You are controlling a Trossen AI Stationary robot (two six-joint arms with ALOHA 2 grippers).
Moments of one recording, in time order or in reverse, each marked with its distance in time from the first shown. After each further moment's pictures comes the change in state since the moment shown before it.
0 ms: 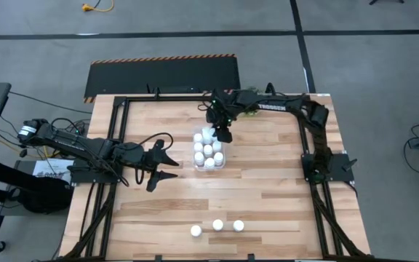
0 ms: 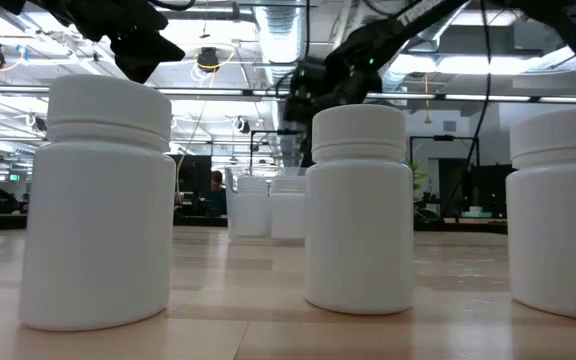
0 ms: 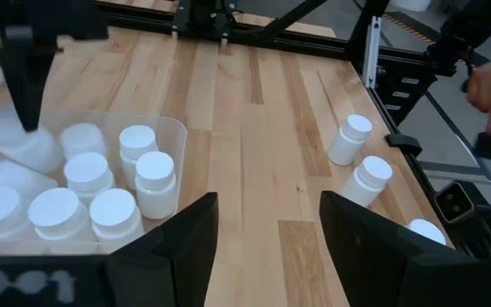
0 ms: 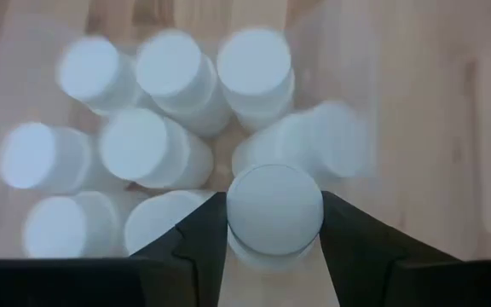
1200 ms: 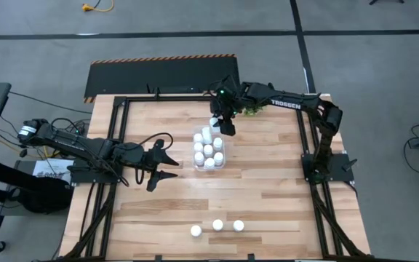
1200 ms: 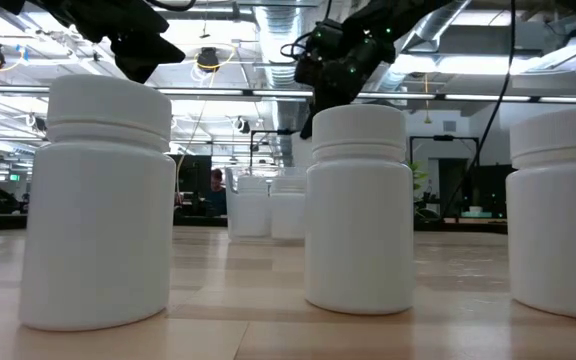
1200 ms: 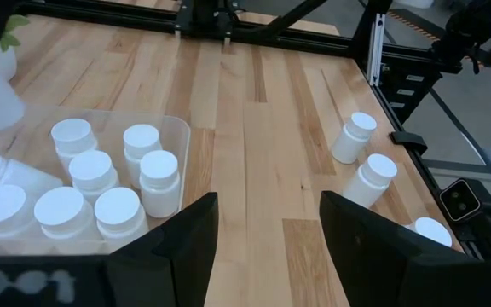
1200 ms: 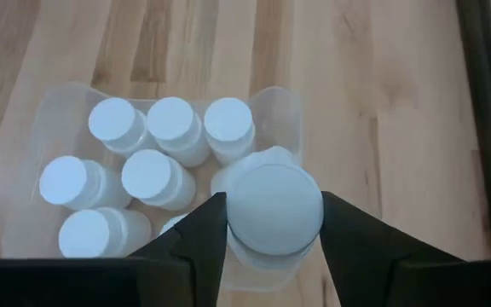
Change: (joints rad) left arm 0.000 0.000 0.000 -0.006 -0.010 0.008; right arm -0.016 -0.137 0.000 0.006 0.047 -0.011
